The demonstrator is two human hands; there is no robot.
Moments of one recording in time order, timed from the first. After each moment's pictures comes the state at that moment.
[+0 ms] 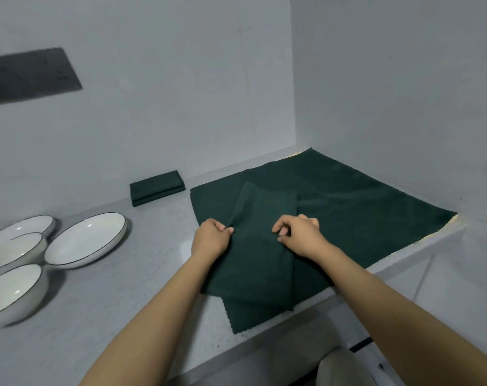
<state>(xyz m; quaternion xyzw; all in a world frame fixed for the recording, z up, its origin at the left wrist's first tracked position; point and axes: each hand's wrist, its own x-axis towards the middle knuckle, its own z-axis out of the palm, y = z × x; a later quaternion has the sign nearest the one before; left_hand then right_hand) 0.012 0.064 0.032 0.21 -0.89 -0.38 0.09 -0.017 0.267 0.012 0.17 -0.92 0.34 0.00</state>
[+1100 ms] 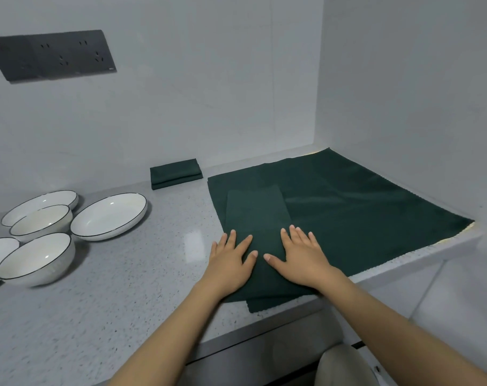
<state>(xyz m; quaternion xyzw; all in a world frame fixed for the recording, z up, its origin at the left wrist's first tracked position) 0.094 0.058 -0.003 0.04 -0.98 -0.17 -0.01 0.052 0.228 0.005 0.19 -0.97 0.11 -0.07</state>
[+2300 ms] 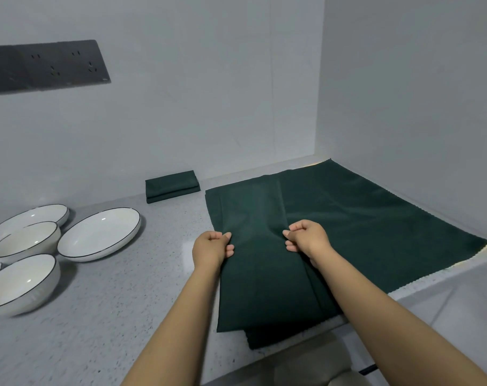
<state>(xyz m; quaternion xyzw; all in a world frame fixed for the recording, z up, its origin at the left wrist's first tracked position) 0.016 0.026 0.003 0.29 -0.68 -0.66 0.14 -0.035 0.221 0.015 -0.06 -0.73 0.68 -0.09</state>
